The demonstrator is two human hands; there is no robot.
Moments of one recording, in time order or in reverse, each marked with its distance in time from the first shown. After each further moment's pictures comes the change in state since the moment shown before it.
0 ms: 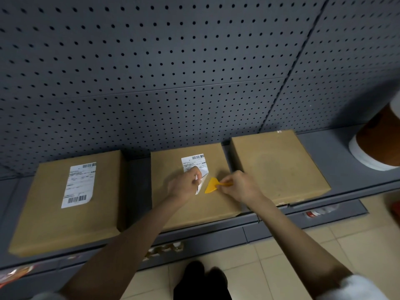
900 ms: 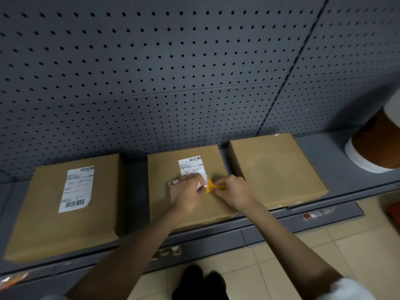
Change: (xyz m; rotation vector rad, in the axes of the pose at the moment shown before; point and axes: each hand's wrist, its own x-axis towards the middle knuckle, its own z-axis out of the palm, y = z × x) left_hand -0.015 0.014 0.005 0.237 0.162 0.125; right_hand 0.004 -0.004 0.014 -0.042 0.043 -0.043
